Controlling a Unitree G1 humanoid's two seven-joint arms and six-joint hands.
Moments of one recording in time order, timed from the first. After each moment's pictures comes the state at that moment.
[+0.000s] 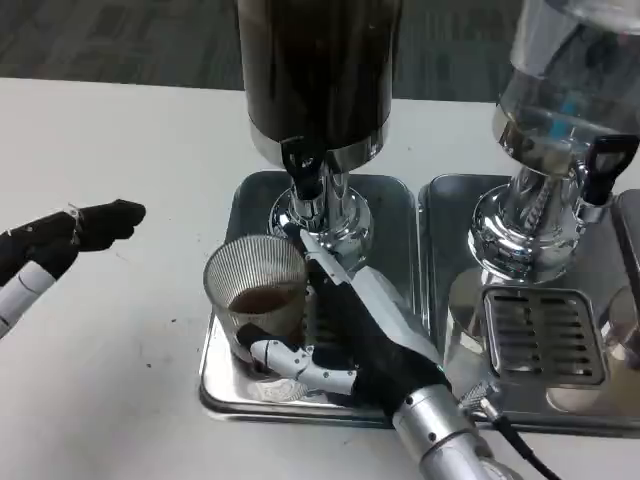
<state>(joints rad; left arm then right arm) -0.07 0.61 0.30 0.57 -0.28 -0.68 -0.82 -0.06 -0.03 0.44 0.20 -0.53 -0.10 -0.09</state>
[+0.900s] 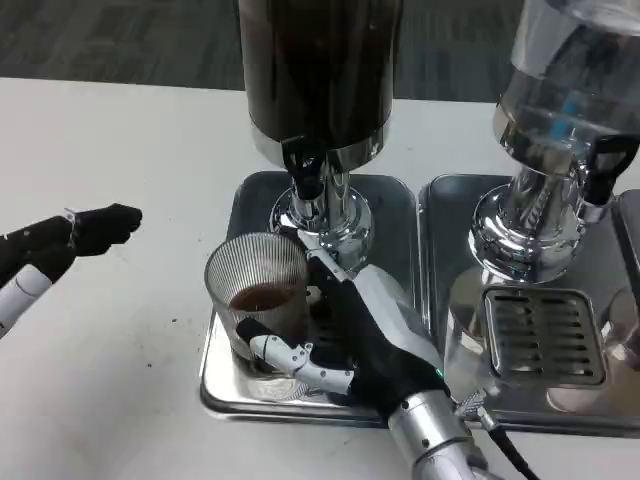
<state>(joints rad) -0.06 0.62 0.30 0.57 -0.28 -0.68 -0.82 -0.04 -0.01 0.46 0.18 -0.57 -0.07 -0.17</state>
